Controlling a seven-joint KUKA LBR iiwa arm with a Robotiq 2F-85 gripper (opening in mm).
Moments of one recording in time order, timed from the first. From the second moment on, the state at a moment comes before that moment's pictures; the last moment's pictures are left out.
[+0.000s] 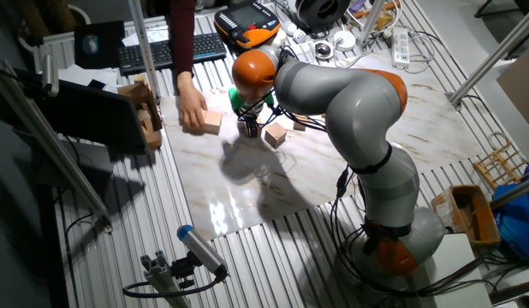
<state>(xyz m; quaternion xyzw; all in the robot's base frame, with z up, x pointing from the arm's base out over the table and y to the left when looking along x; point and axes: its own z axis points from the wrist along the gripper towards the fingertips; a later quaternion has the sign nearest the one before) 0.616 0.231 0.061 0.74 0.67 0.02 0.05</state>
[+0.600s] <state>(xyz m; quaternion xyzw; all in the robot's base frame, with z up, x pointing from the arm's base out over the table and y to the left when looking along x) 0.616 0.229 0.063 0.73 0.68 0.02 0.04</state>
